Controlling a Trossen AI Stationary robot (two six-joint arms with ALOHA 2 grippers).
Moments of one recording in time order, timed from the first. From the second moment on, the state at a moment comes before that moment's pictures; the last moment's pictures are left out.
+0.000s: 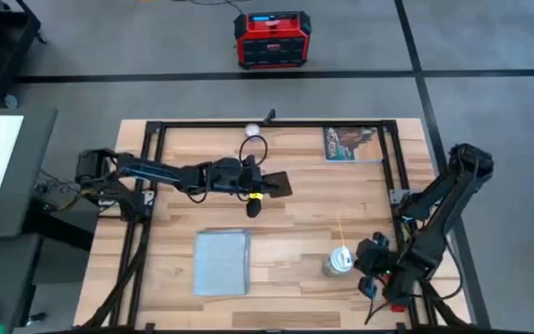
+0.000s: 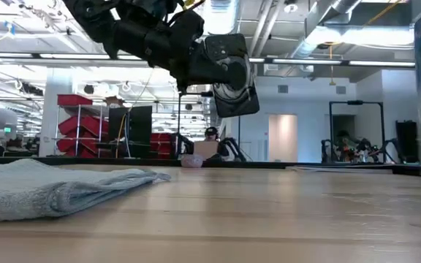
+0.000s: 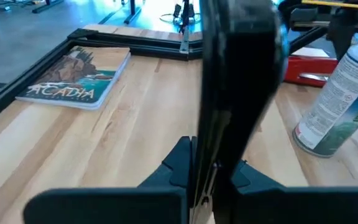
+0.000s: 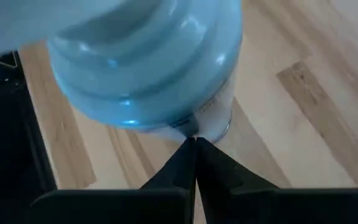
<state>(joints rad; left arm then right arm) 0.09 1.56 0.84 0.37 0.01 -0.07 0.97 1.36 0.88 -0.72 0.55 1.40</state>
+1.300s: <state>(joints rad) 0.06 1.56 0.97 0.17 -0.29 -0.05 0.56 1.08 0.89 -0.62 0.57 0.67</state>
